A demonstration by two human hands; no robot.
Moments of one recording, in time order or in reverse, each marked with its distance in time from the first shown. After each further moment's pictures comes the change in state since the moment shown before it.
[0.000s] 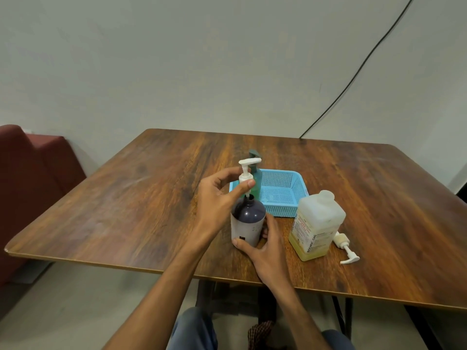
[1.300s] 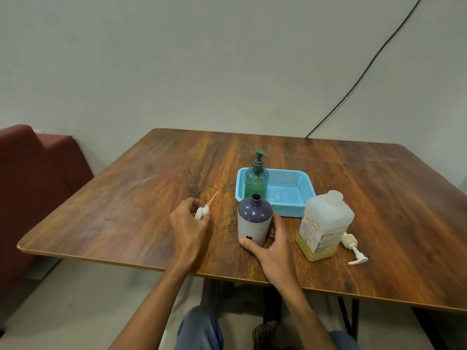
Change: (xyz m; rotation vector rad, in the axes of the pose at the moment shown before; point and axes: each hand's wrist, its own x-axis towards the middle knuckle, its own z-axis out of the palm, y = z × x) left_hand -0.038 -0.081 -0.058 0.522 0.282 -0.140; right_hand -0.002 -0.001 -0.003 -0.024 -0.003 -0.007
